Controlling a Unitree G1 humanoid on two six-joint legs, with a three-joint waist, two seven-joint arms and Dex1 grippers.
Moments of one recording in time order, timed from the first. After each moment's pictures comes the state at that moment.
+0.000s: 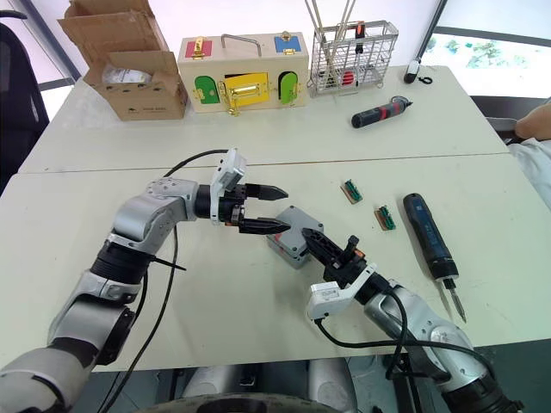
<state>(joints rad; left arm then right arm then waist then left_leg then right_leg) -0.70 0.37 -0.22 0.16 -0.44 0.56 -1.20 0.11 -0.68 0.22 -0.36 -1.00 -0.35 -0.03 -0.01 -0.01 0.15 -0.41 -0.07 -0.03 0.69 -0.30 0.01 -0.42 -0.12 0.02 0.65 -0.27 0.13</state>
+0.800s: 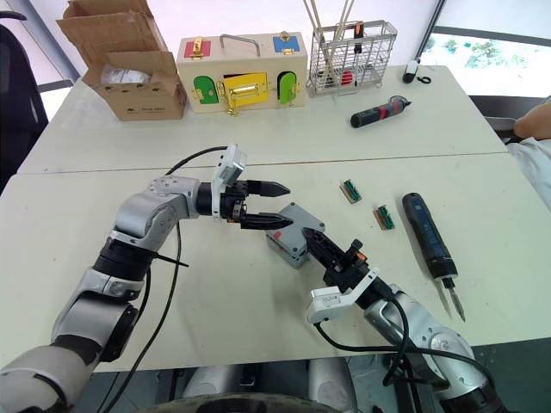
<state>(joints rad) -0.72 0.36 -0.21 0.16 -0.46 0.58 -1.20 0.15 -0.65 0.20 -0.37 -1.04 -0.40 -0.06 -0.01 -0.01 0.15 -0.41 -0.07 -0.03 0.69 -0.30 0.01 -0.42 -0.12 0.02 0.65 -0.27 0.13</state>
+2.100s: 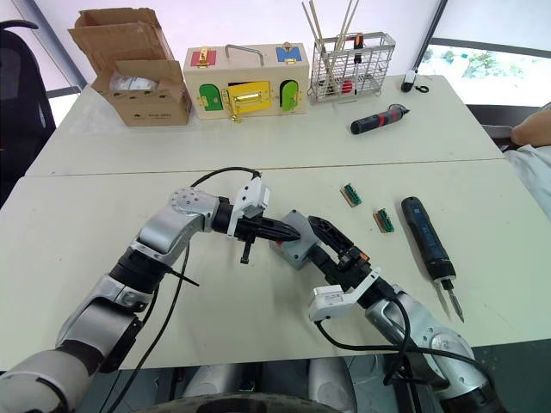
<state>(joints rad) -0.68 0.33 -0.37 0.22 -0.26 0.33 -1.26 0.17 -0.64 0.18 -0.37 -1.03 -0.39 -0.07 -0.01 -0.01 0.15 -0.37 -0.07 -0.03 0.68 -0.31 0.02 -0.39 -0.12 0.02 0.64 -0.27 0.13</state>
